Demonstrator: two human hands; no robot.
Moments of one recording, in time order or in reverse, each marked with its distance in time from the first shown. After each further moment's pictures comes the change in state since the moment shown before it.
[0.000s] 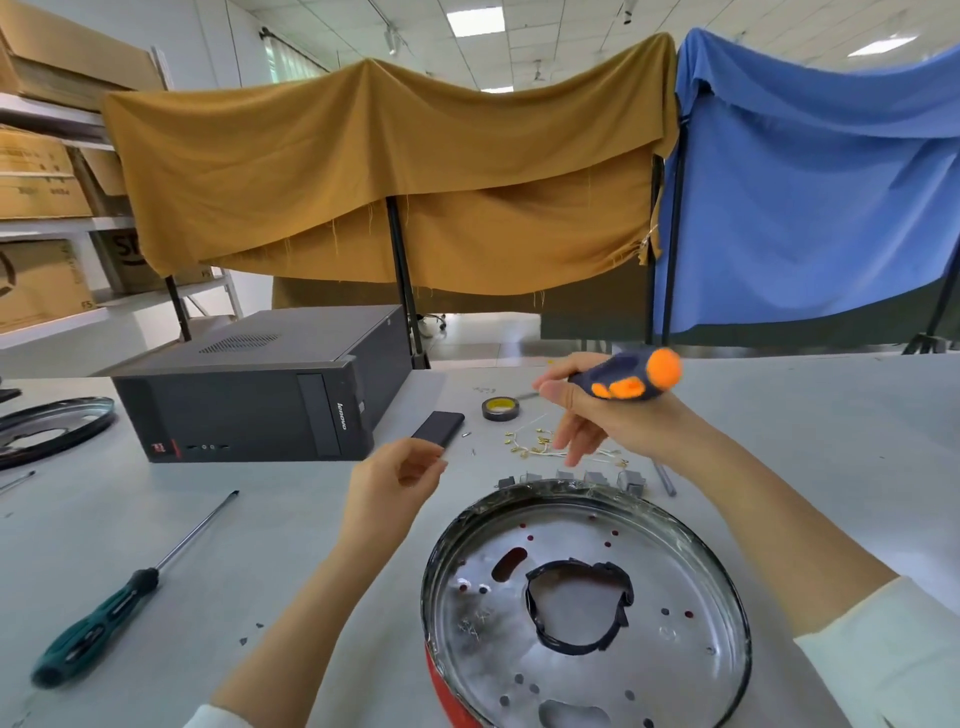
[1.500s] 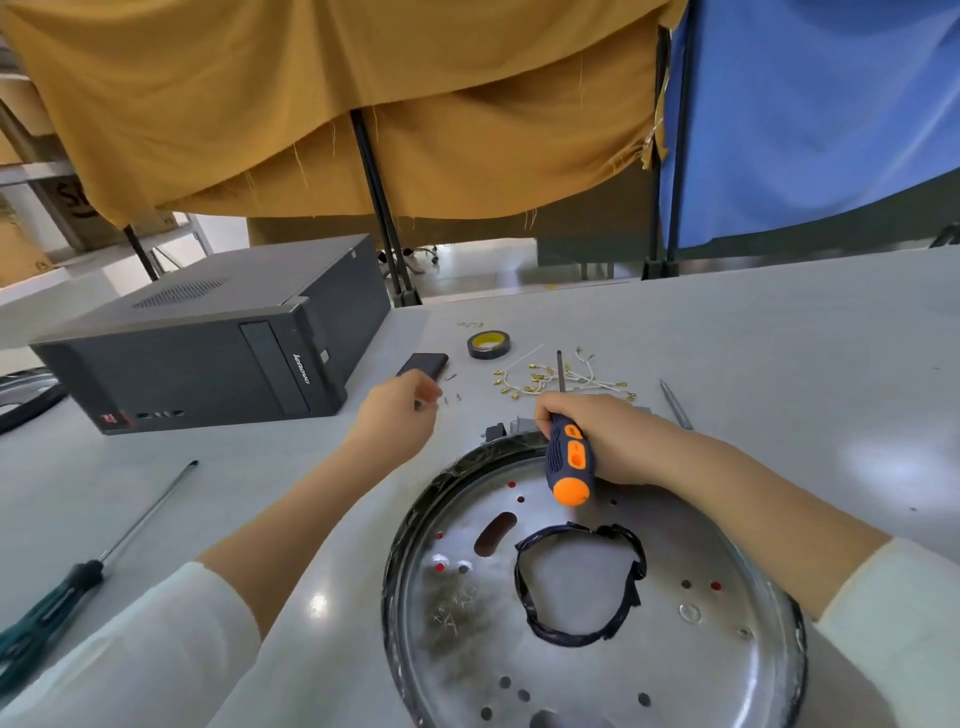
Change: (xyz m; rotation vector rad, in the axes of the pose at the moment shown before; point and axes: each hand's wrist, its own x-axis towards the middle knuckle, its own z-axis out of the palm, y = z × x) left_hand 0.067 -0.033 0.050 0.440 -0.326 -0.118; right_hand 0.008 0.104 0.016 -0.645 -0.219 0.178
